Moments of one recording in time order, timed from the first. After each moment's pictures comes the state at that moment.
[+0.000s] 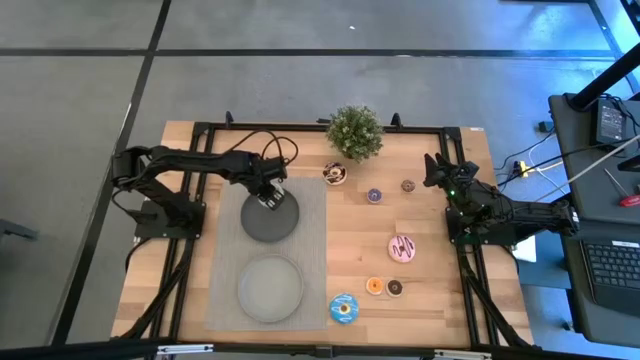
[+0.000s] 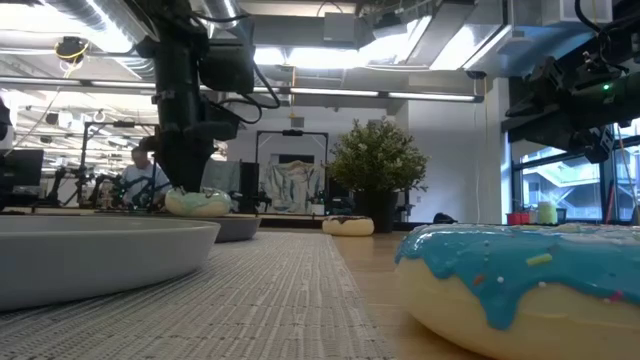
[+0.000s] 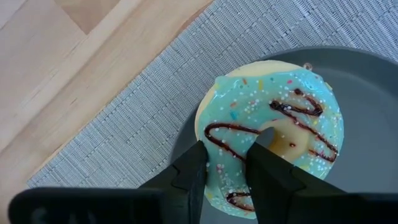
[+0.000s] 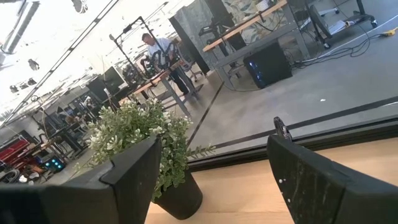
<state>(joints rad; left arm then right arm) 0.30 1.49 0.89 -0.78 -0.14 -0.59 -0.04 0.01 0.01 0.02 1.07 0.57</state>
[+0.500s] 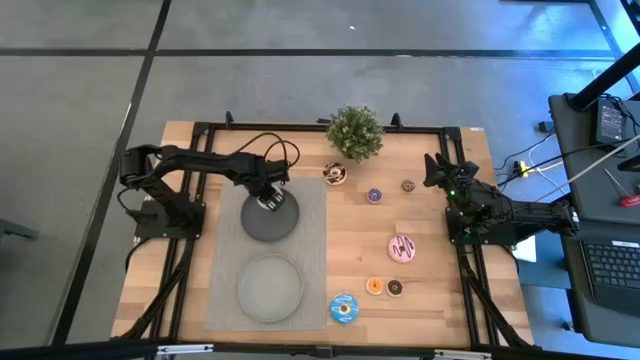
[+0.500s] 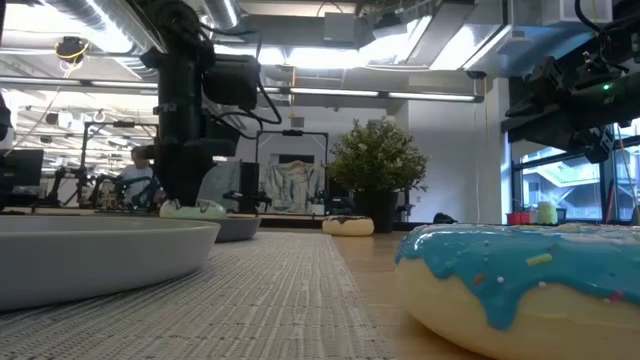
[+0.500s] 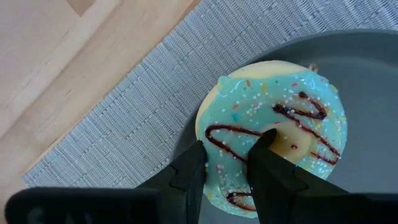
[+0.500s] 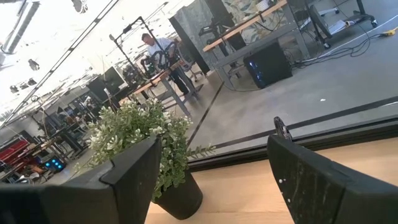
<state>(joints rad) 0.30 1.55 0.89 -0.78 -0.15 -0.61 -0.04 0.01 0.01 0.02 1.07 0.57</state>
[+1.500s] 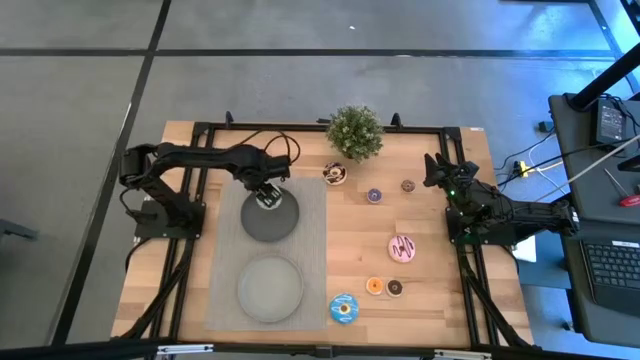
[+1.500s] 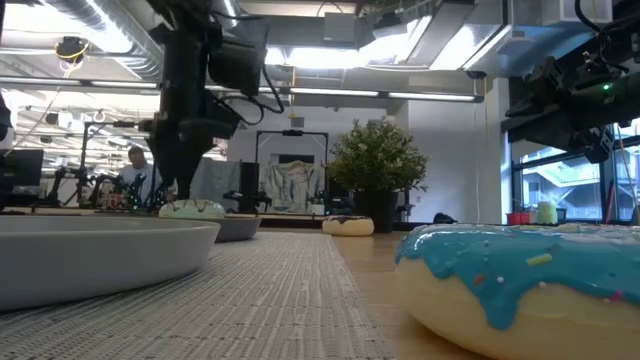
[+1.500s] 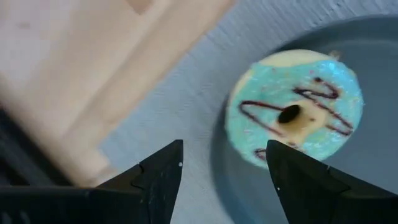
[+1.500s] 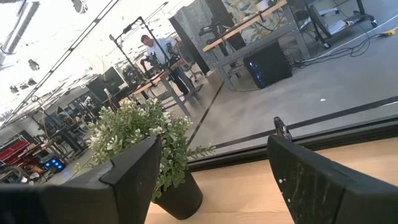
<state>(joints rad) 0.30 1.55 1.04 -1.05 -0.22 -0.58 -0.04 0.01 0.01 0.02 1.07 0.57</state>
